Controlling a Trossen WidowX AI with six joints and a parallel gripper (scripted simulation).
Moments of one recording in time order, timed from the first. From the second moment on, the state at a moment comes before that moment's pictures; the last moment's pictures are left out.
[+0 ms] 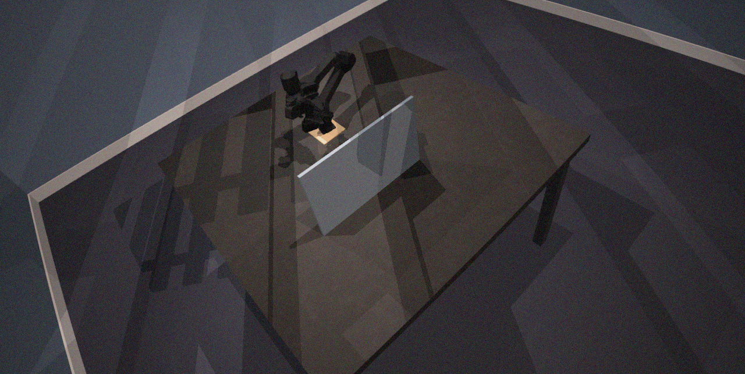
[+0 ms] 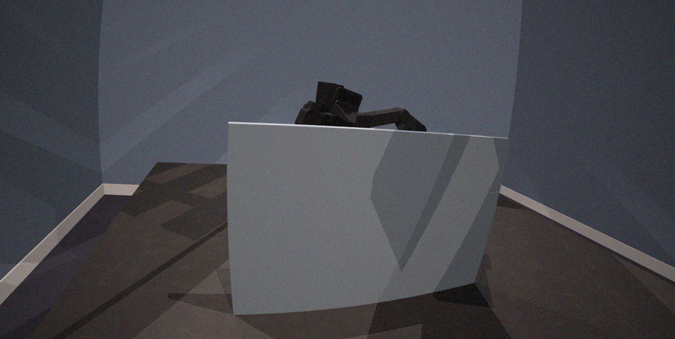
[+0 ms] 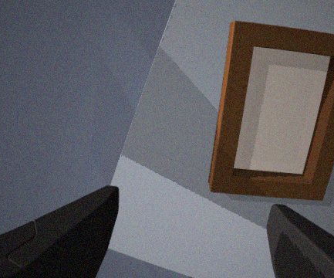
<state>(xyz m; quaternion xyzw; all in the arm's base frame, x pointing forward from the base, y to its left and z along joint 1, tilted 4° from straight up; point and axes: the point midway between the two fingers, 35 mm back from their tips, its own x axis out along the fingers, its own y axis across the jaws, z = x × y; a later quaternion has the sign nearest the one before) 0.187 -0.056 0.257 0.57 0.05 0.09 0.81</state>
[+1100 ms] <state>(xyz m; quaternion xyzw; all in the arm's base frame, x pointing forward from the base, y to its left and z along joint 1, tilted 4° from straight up) 0.256 -0.048 0.224 0.57 0.04 0.09 0.81</state>
